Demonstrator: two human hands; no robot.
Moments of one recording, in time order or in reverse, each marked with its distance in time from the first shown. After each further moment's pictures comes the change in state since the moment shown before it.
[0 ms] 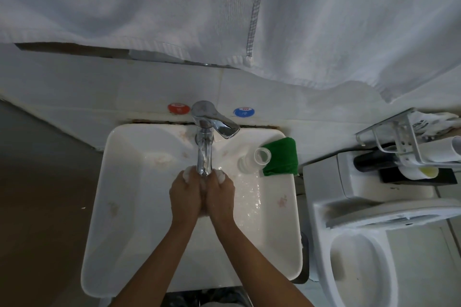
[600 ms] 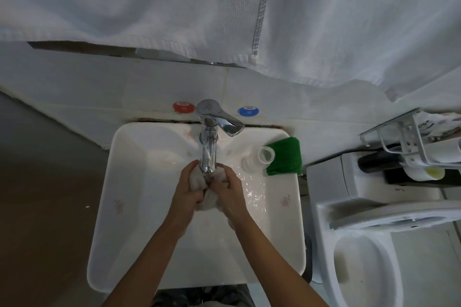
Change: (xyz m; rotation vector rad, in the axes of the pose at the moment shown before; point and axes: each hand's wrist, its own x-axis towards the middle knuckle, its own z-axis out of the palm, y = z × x) left_hand 0.005 -0.016 -0.026 -0.186 -0.379 -0.028; right_hand 0.005 0.004 -0.022 0.053 -0.240 0.024
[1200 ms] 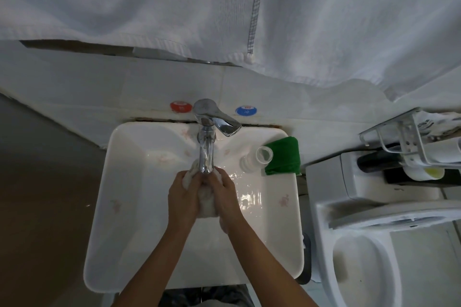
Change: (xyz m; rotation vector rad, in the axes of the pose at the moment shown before) left_hand -0.001 0.005 0.020 0.192 0.361 0.001; right_hand -0.005 -0.010 0.009 0.120 -0.012 0.131
